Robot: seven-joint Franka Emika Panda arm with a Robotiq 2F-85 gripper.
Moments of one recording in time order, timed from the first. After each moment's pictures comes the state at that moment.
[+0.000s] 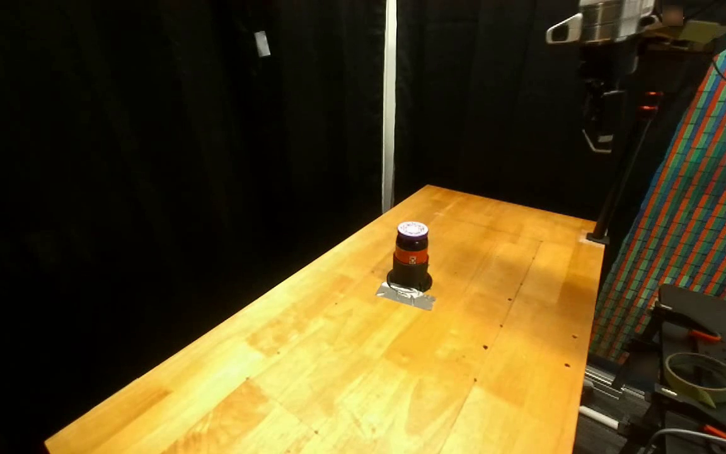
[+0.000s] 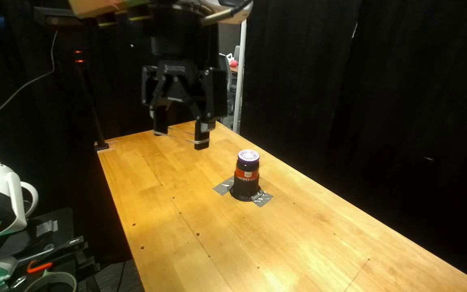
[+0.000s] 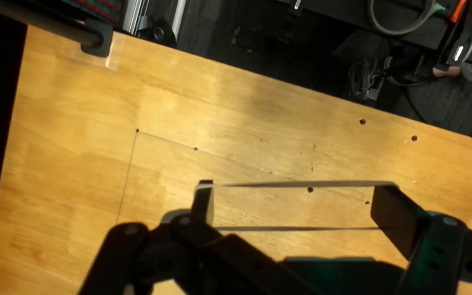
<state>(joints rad) 0.05 -0.33 -0.06 -2.31 -0.21 1.86 -0.28</state>
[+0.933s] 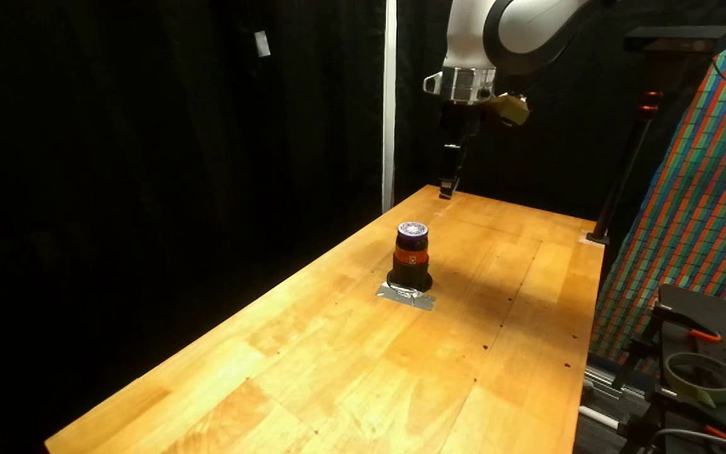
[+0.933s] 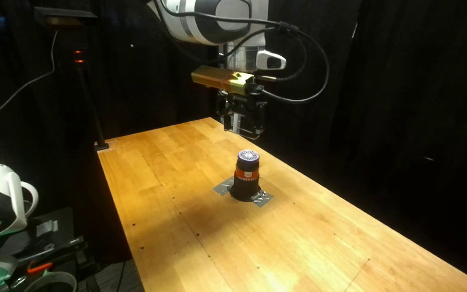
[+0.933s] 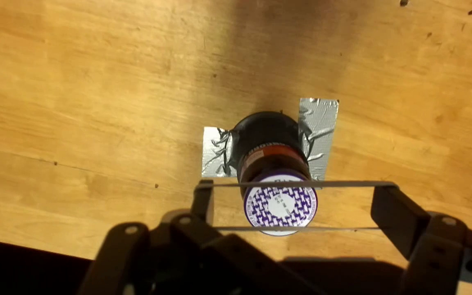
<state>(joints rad) 0.08 0.24 0.05 -1.93 -0.03 2.23 -0.18</state>
